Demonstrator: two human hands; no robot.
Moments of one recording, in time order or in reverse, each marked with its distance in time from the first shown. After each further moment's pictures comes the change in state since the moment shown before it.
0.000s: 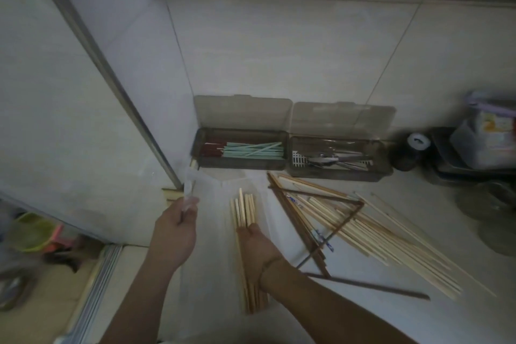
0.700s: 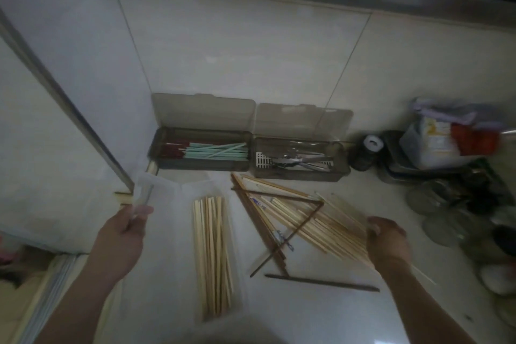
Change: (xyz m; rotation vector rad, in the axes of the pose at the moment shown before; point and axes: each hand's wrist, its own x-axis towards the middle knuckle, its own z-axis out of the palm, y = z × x) left_hand 0.007 -0.015 0.005 -0.031 -0.010 0.036; right_hand -0.106 0.268 -0.115 -0.057 0.728 0.642
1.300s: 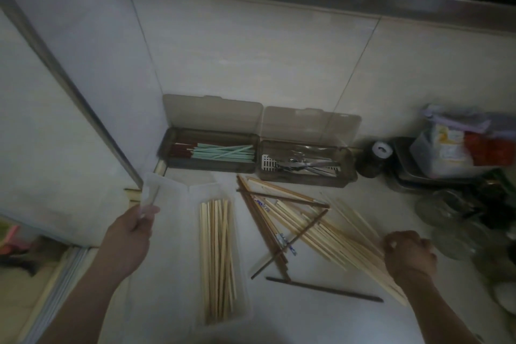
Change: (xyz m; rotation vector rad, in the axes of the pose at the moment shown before) left_hand -0.004 -0.001 0.003 0.009 0.005 -0.027; right_hand 0.006 0.013 -0.017 -0.330 -0.108 0.036
